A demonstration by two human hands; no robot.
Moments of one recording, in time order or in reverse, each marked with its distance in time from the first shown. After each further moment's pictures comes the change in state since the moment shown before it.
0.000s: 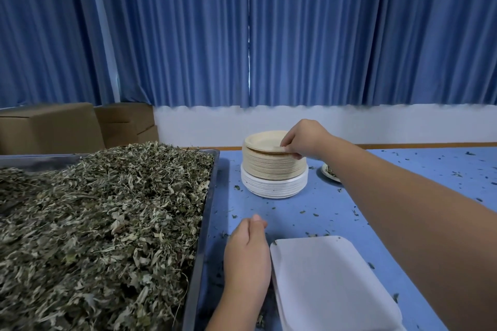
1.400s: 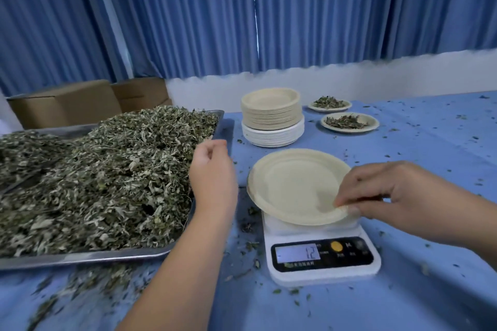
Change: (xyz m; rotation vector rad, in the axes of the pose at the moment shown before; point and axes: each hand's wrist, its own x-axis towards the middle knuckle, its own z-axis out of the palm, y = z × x) left_hand -0.031 0.050 -0.030 -0.255 0.278 0.112; right_hand -0.248 0.085 -0.014 0.245 -0.159 -0.441
